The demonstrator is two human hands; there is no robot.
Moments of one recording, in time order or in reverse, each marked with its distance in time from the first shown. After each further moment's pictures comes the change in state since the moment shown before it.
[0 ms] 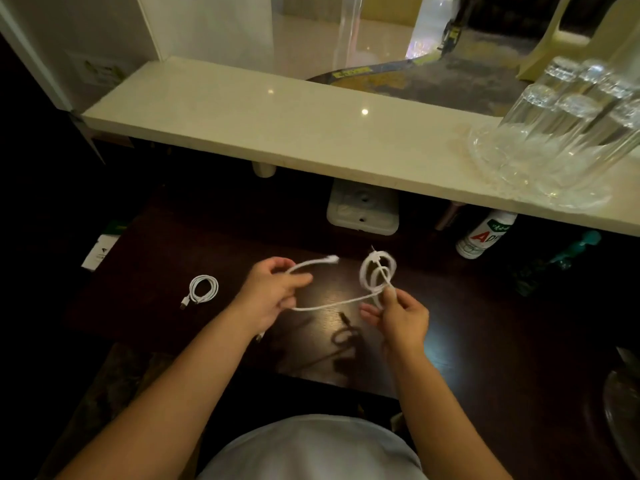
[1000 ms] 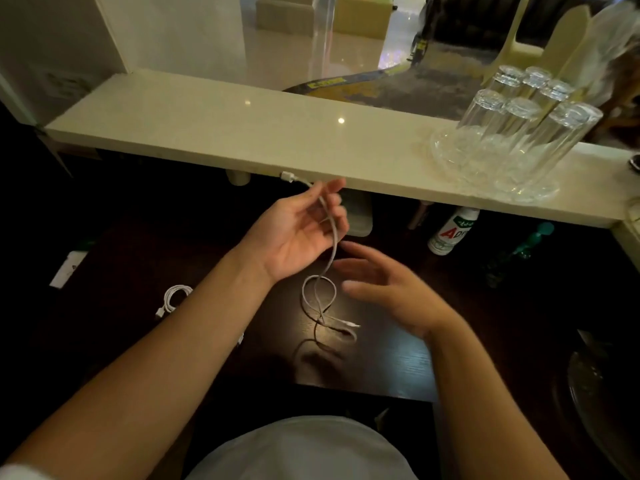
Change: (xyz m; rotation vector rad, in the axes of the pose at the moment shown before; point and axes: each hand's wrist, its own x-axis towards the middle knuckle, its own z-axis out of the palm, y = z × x) left_hand -0.034 0.090 0.085 -0.539 -0.656 -0.113; right_hand -0.032 -0.105 -0.029 -0.502 -0.796 -0.143
